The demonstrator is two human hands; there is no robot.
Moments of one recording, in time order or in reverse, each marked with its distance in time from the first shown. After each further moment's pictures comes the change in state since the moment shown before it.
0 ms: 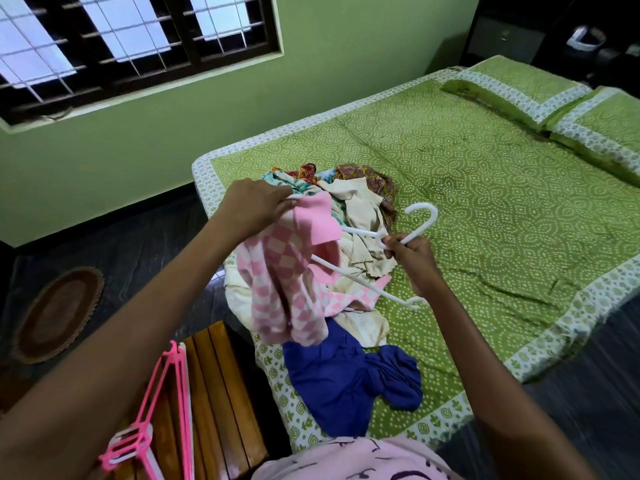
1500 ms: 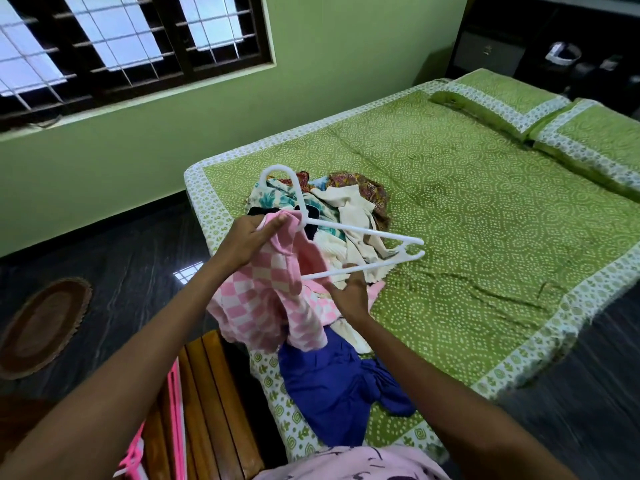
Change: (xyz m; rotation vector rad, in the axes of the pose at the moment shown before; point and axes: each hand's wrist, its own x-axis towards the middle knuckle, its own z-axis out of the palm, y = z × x) left_hand -0.035 0.010 0.041 -1.150 0.015 -0.417; right_hand -0.025 0.065 0.095 -0.407 0.084 0.192
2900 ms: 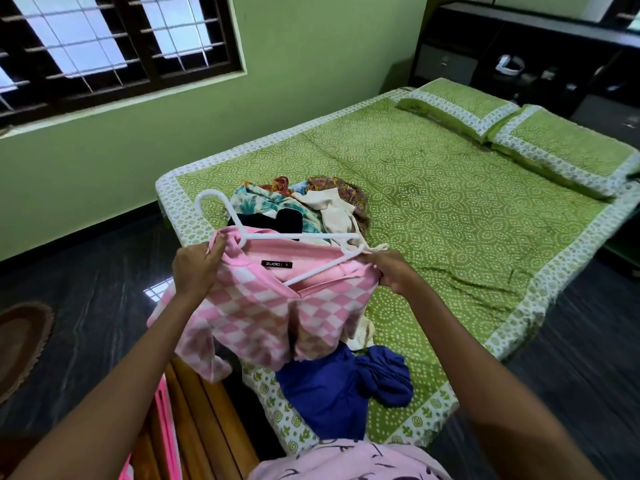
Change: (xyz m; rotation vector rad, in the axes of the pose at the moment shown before) left_hand -0.022 -0.081 -0.024 0.319 0.432 -0.039; right_hand 0.014 -0.040 -0.082 0.379 -0.045 0.366
